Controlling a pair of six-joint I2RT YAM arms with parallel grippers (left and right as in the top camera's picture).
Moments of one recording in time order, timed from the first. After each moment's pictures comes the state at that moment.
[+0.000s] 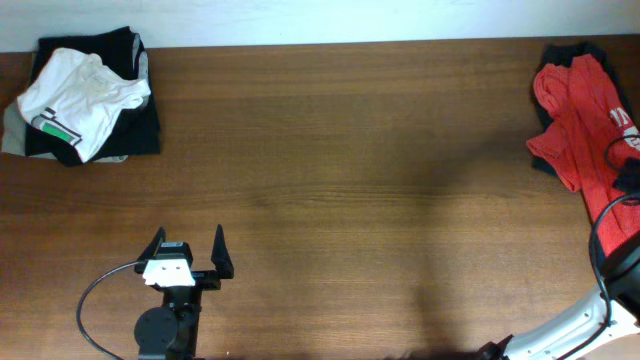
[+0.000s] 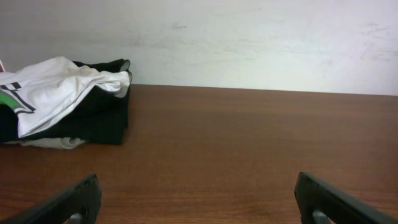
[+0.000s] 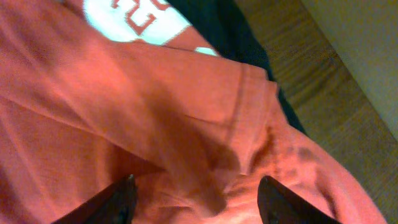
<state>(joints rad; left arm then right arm) -0.05 0.01 0.01 -0.08 -0.05 -0.07 -0.84 2.12 1.43 -0.22 0.01 -0.29</state>
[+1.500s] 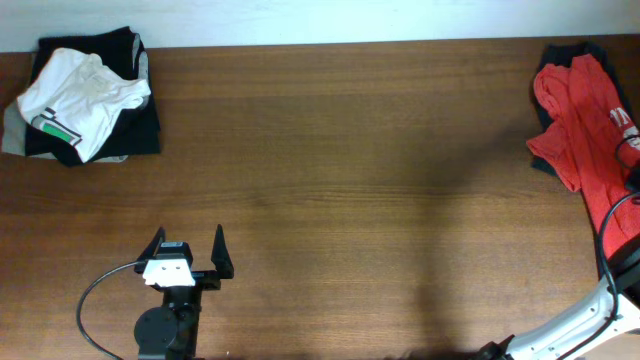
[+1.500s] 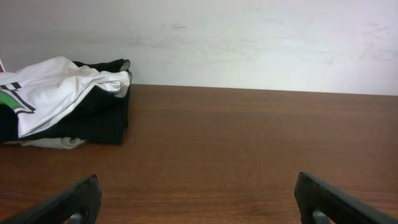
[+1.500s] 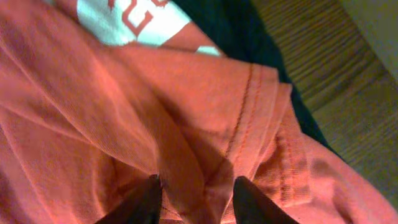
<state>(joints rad) -0.05 0.01 0.01 -0.08 -0.05 -0.07 -0.86 2.21 1.59 -0.39 -0.09 -0.29</state>
